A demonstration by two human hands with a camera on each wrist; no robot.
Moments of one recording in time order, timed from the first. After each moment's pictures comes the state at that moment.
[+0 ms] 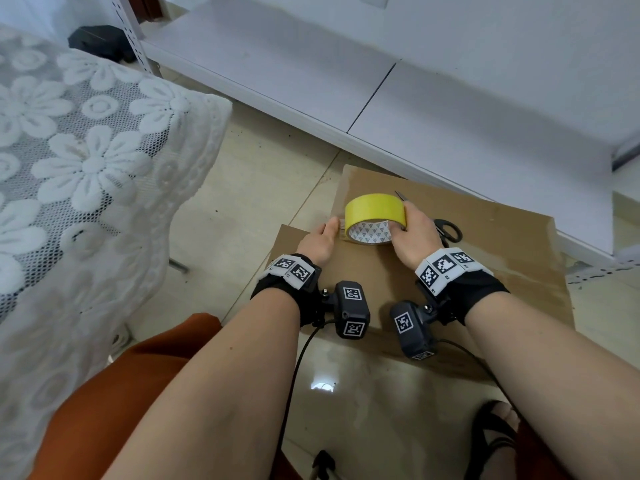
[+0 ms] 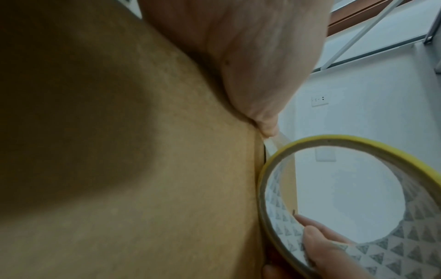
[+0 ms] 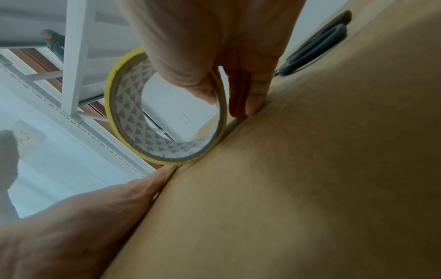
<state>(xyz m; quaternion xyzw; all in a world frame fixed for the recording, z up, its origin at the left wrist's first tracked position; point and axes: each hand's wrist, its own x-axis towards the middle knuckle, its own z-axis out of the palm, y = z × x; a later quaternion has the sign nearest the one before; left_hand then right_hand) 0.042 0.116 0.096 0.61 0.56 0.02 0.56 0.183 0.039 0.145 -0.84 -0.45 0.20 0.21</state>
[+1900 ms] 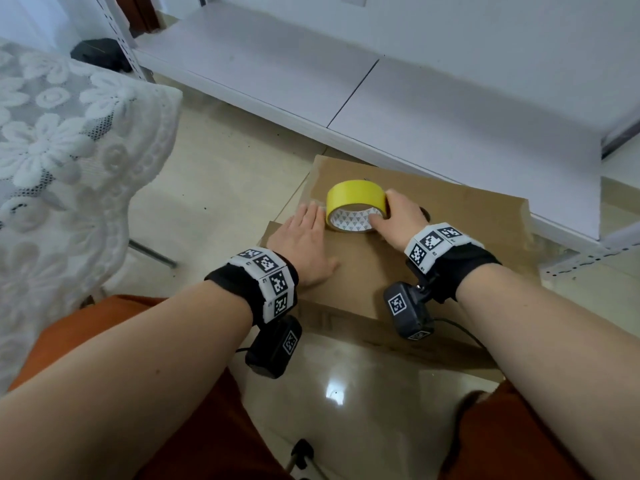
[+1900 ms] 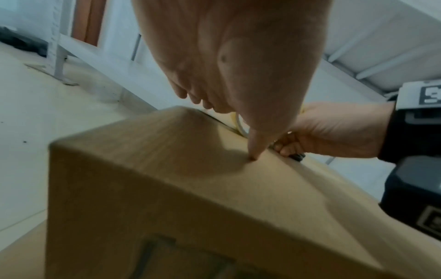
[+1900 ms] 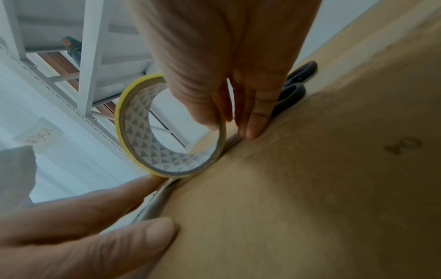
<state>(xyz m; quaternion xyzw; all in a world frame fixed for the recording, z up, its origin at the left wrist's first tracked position) 0.054 0.057 0.141 0.89 0.41 -0.15 0.13 0.226 0.017 0.154 -0.82 -0.50 0.23 0.14</state>
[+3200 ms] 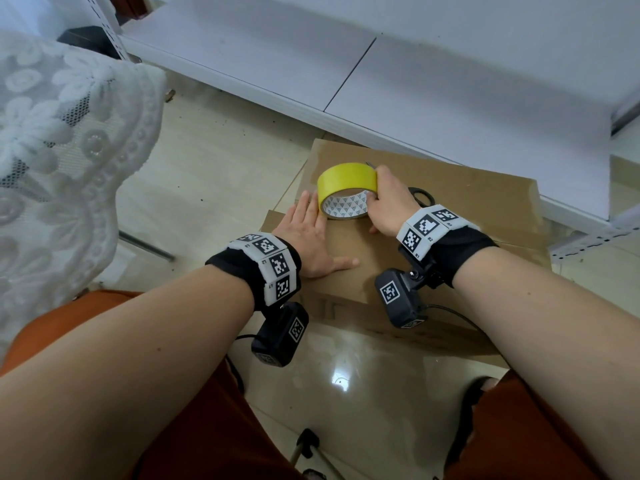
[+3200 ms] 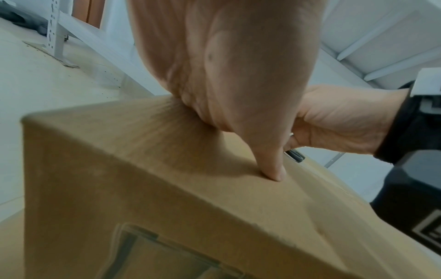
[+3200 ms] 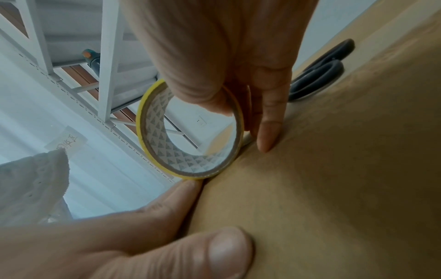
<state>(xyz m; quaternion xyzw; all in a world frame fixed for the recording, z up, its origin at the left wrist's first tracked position) 0.061 0.061 0.128 0.89 0.39 -0.23 0.12 0.209 0.023 0.157 -0.81 -0.50 0.26 0.18</state>
